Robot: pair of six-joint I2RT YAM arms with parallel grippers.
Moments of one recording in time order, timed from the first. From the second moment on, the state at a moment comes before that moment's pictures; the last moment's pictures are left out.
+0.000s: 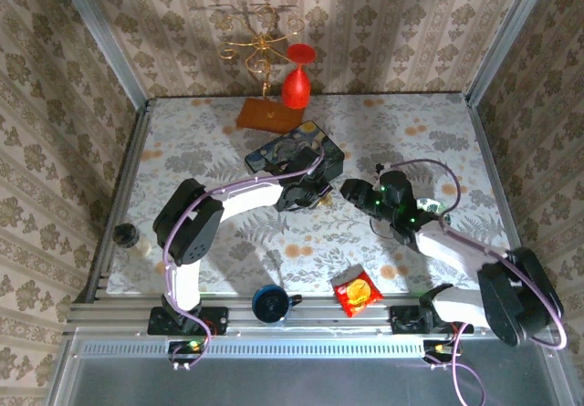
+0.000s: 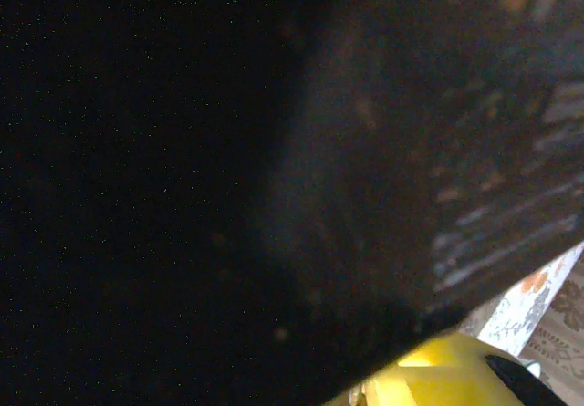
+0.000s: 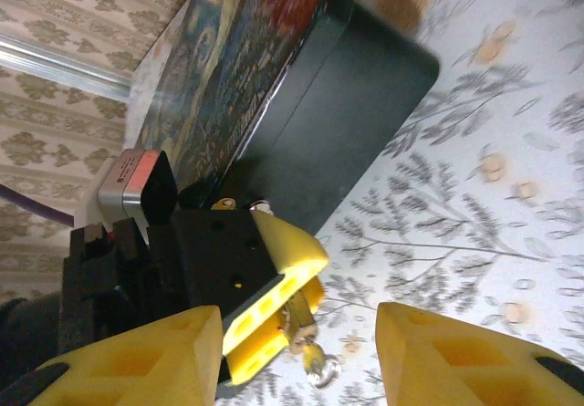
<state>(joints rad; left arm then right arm) -0.85 1.92 1.31 -0.32 0.12 -1.43 0.41 1.19 0.51 0.17 -0.14 0.88</state>
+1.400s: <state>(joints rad) -0.83 1.92 1.32 -0.33 0.18 -1.43 0.90 1.45 0.80 -0.27 0.53 -0.06</state>
